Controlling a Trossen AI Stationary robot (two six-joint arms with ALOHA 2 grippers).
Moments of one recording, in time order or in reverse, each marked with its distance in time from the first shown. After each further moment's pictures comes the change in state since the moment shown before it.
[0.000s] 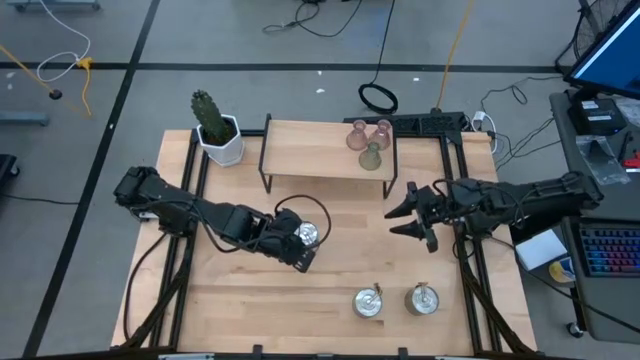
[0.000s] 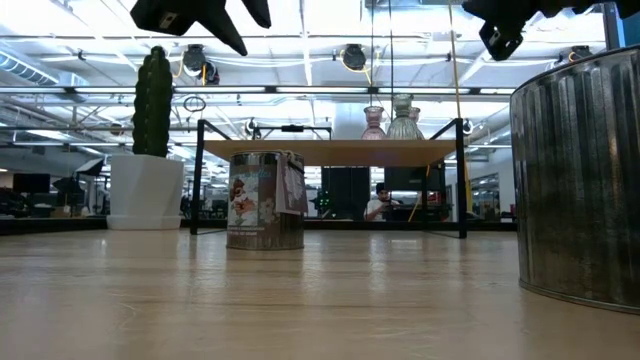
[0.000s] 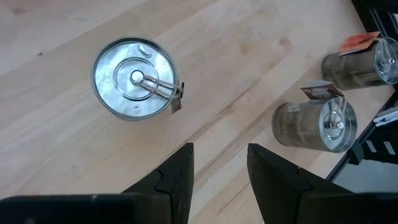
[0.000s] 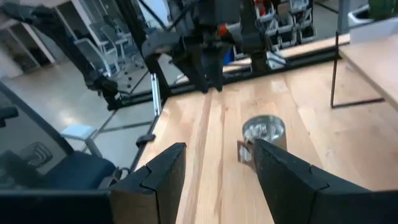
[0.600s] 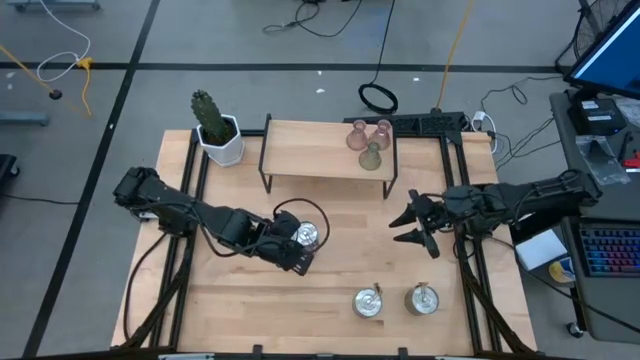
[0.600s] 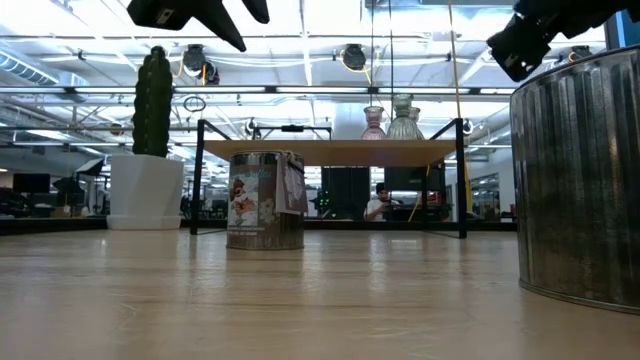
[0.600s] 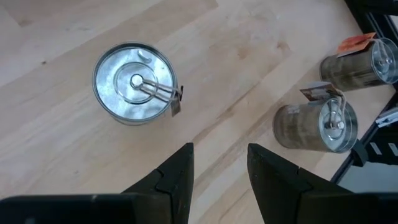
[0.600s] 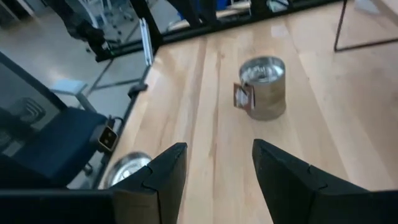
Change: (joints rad) left arm -0.025 0.000 0.000 0.001 -0.054 0.004; right arm 0.039 0.000 0.000 -0.204 0.002 0.000
